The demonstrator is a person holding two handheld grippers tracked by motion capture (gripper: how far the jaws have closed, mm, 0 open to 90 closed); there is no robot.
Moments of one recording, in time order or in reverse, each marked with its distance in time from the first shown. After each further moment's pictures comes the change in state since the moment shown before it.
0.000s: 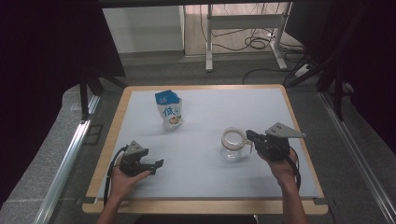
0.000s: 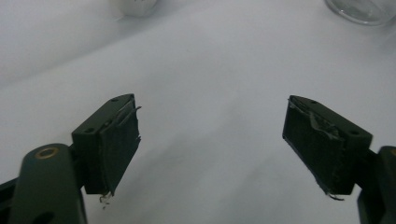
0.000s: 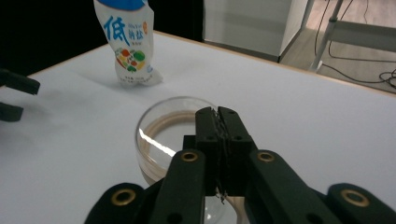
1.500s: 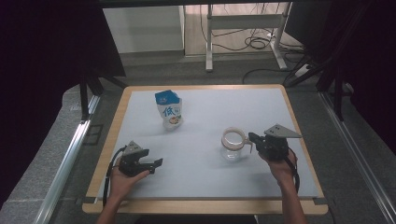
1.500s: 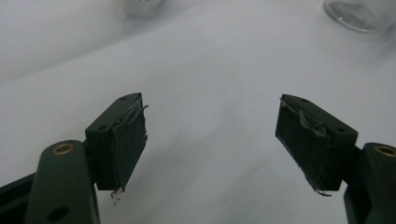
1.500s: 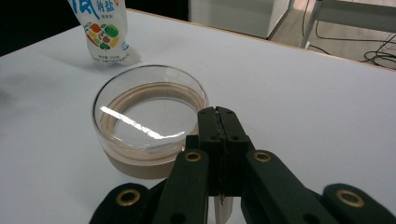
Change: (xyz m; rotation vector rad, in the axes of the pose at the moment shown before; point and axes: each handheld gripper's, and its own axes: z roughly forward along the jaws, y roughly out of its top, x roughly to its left) left arm 0.002 -0.003 0.000 -0.025 -0.008 -0.026; right arm -0.010 -0.017 0.013 0.064 -0.056 0.023
